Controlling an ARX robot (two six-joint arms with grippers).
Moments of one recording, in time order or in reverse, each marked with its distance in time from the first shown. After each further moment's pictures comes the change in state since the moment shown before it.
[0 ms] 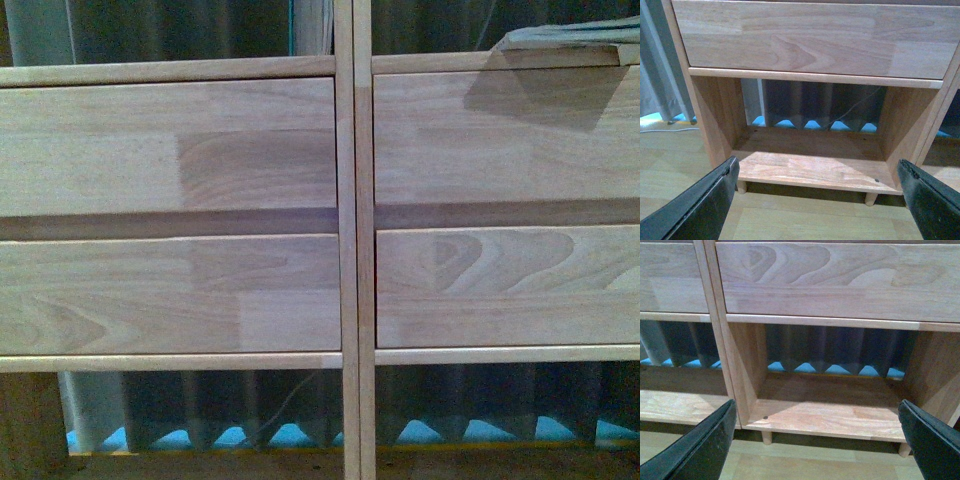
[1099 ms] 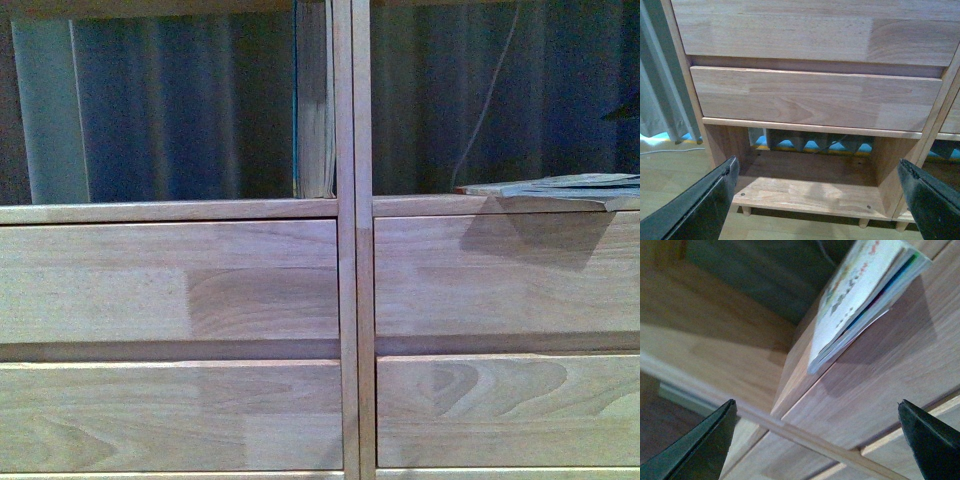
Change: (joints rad) left arm 0.000 0.000 0.000 0.000 0.000 0.001; right arm -0.029 1.355 0.849 0.636 -0.096 1.079
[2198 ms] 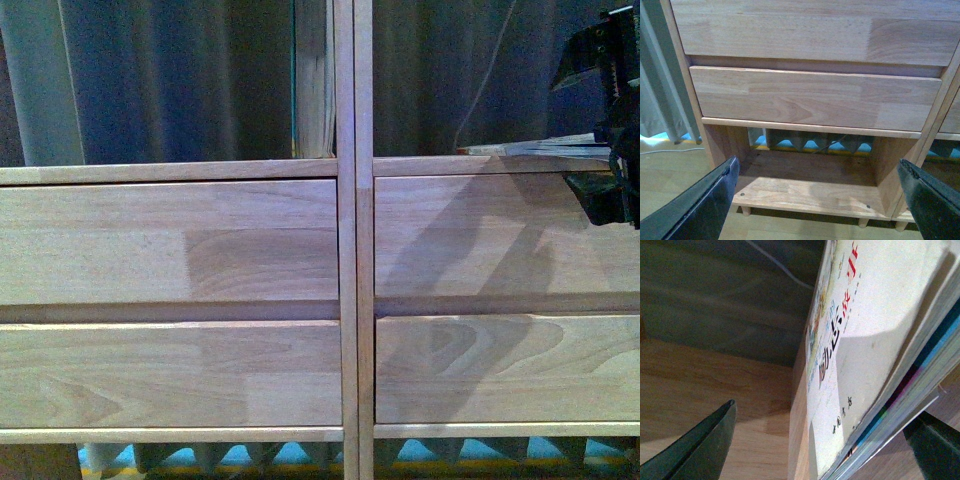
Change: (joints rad) left arm 0.000 0.000 0.000 0.000 0.000 0.000; right arm 0.029 0.361 0.418 -0.087 0.153 0.239
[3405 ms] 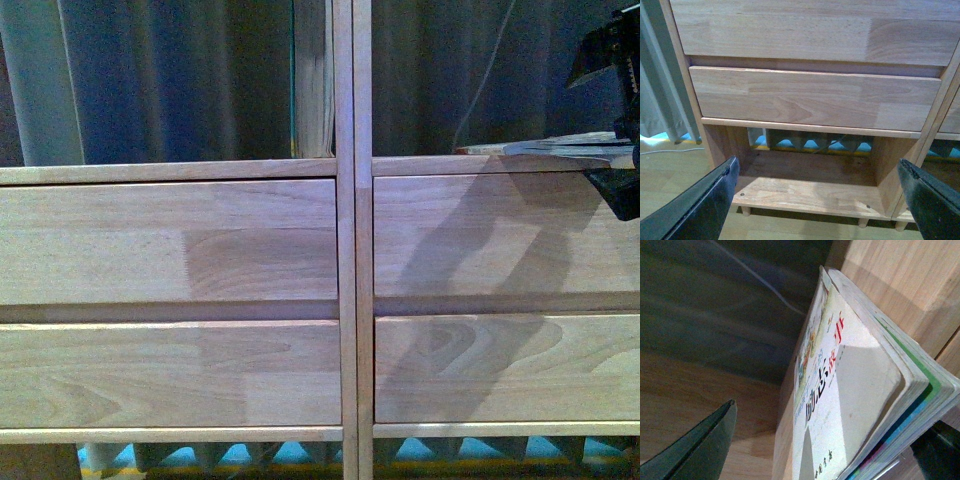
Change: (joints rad) left arm 0.000 0.000 0.000 0.000 0.000 0.000; right arm -0.025 -0.005 0.023 -0.035 -0.035 -0.070
